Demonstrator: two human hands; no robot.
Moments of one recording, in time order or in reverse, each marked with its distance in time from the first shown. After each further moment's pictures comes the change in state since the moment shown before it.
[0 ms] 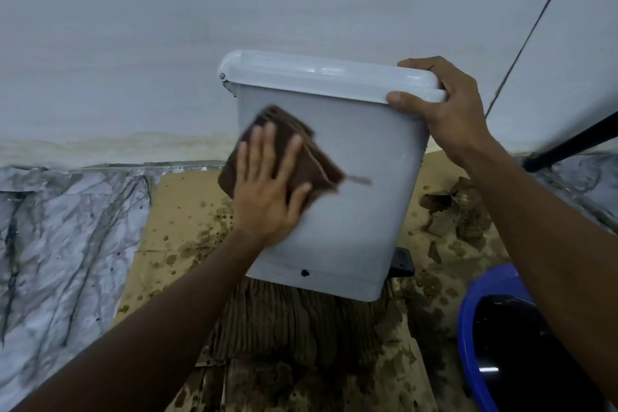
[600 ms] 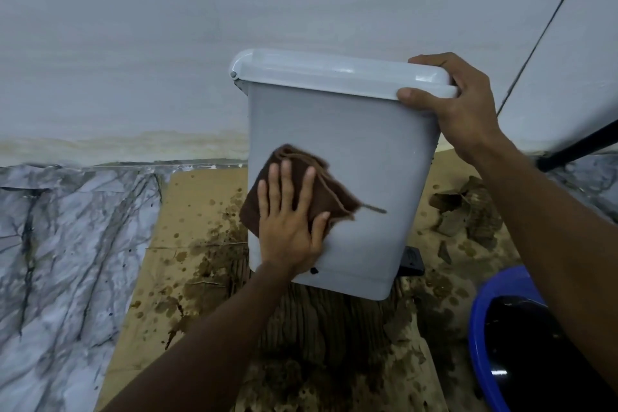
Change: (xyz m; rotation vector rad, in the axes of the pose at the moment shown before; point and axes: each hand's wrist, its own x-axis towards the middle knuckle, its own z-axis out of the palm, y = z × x) left_hand -0.050 0.033 0.020 0.007 -0.061 -0.146; right_hand 0.001 0.000 0.003 0.017 0.013 0.001
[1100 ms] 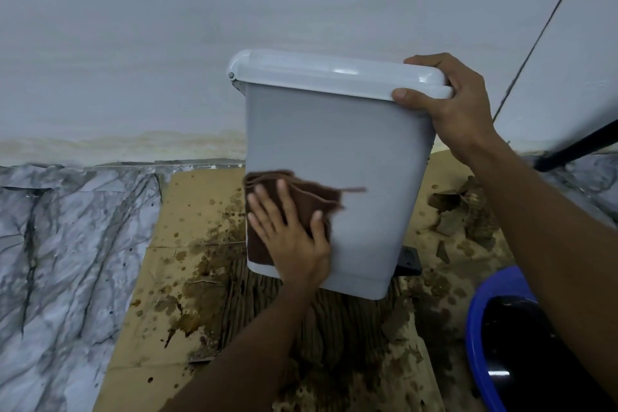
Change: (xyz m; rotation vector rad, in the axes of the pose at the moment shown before) left_hand -0.021 0.040 0.014 -0.159 0.077 -0.486; right_hand 0.000 0.000 0.001 -0.004 0.000 -0.003
